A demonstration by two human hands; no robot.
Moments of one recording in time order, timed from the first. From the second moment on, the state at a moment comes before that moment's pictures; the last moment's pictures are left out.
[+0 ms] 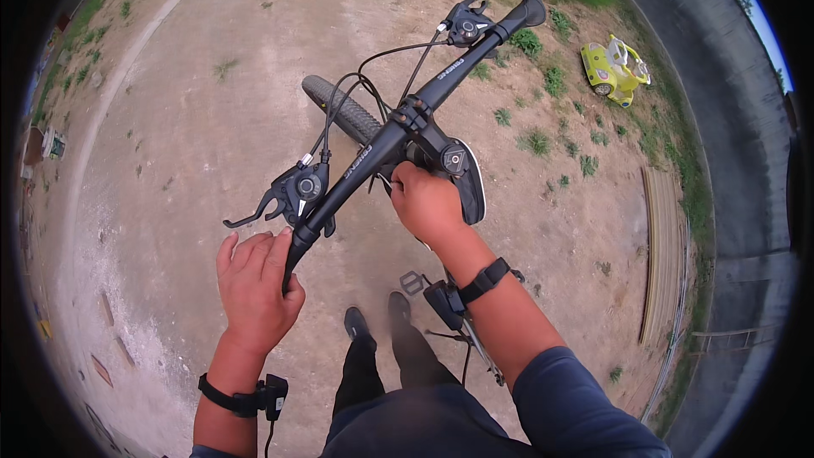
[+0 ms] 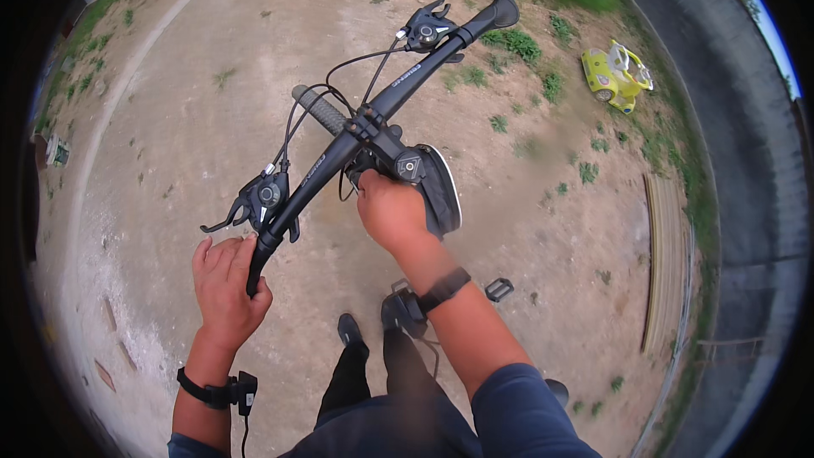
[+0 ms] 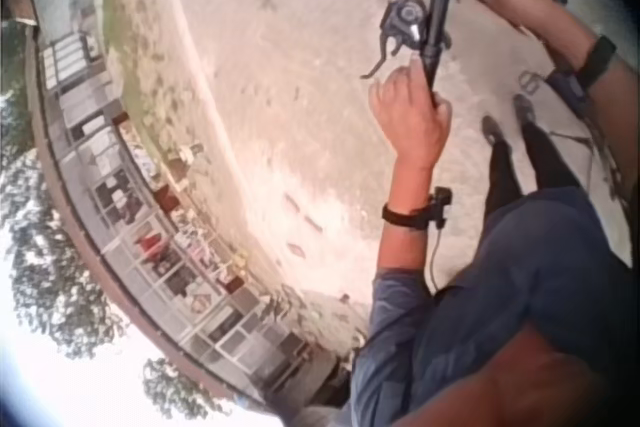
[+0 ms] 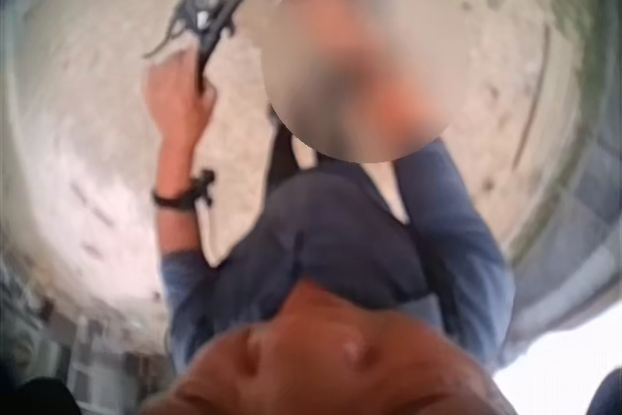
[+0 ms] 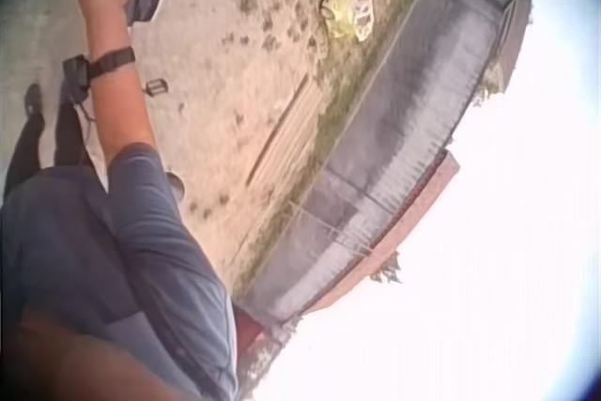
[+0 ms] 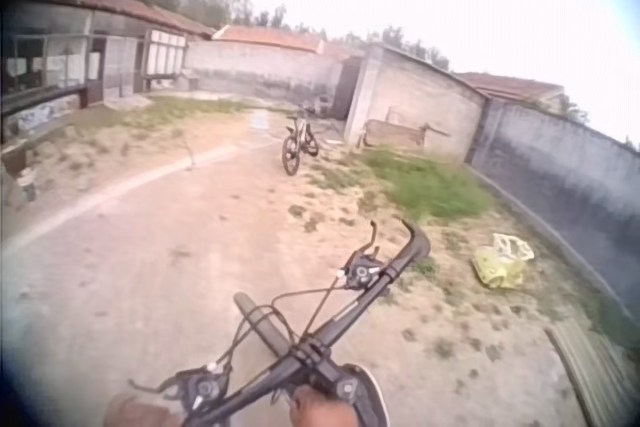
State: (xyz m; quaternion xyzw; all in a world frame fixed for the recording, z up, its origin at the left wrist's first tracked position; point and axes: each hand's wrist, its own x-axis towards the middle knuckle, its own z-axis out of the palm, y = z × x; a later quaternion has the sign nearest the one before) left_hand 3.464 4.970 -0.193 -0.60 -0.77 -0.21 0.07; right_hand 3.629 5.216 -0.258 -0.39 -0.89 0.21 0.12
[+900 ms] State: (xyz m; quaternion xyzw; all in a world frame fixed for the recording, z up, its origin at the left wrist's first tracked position) left_hand 3.458 4.971 -0.198 -0.63 -0.76 -0.16 0.06; right_hand 3.789 5.158 -0.357 -0.33 -0.94 0.11 0.05
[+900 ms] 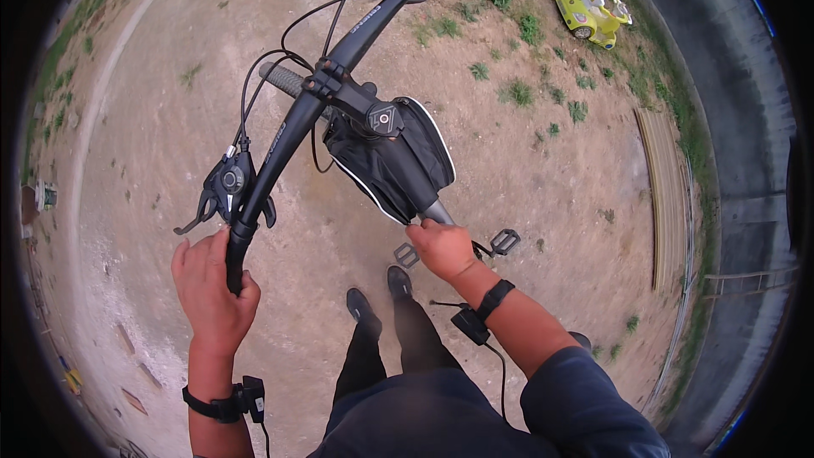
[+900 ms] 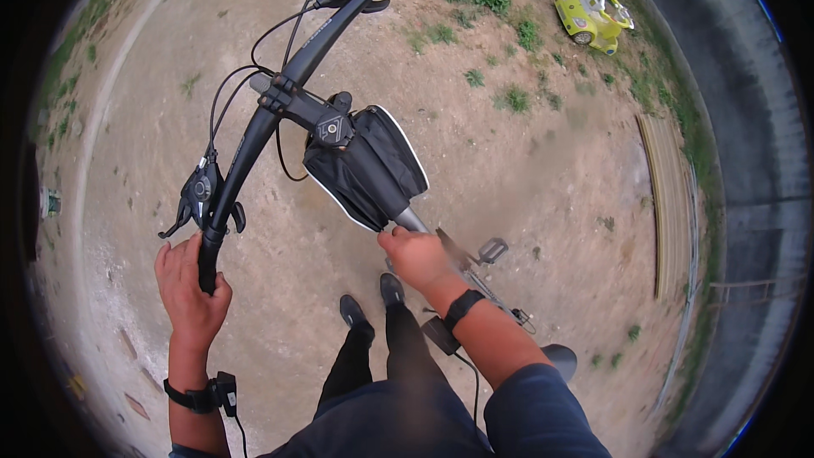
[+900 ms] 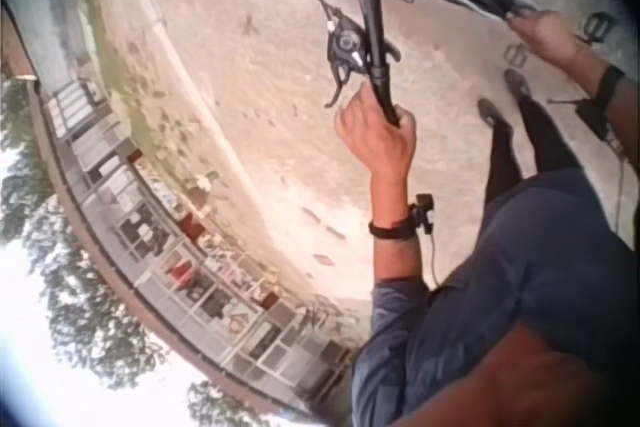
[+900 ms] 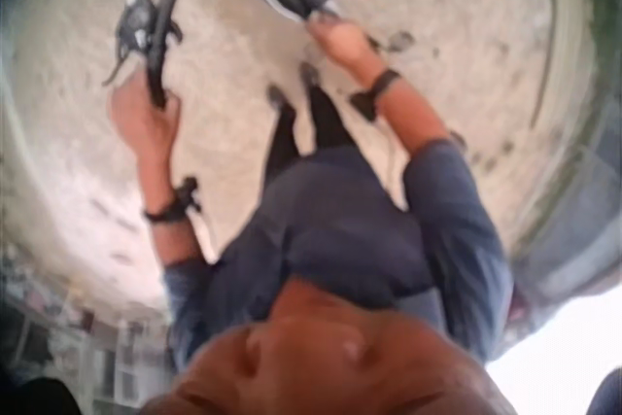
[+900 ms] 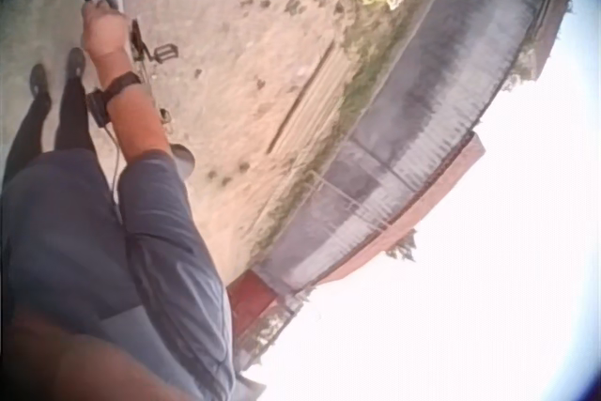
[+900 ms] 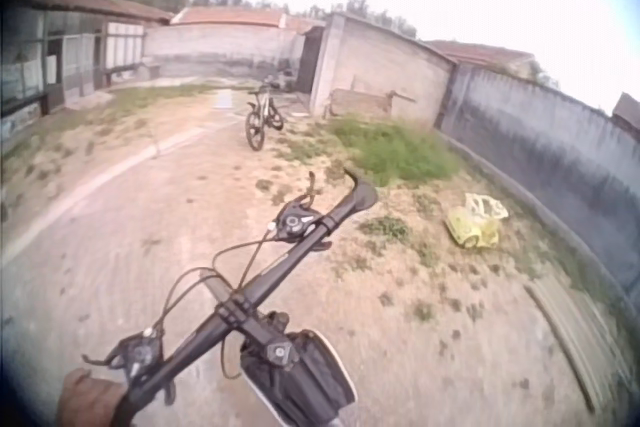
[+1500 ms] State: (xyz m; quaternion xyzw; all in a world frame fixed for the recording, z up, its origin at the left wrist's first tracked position) left_hand 3.472 4.967 -0.202 -0.61 -0.78 -0.15 0.07; right_hand 3.710 5.128 -0.307 -0.44 -0.82 0.34 0.13
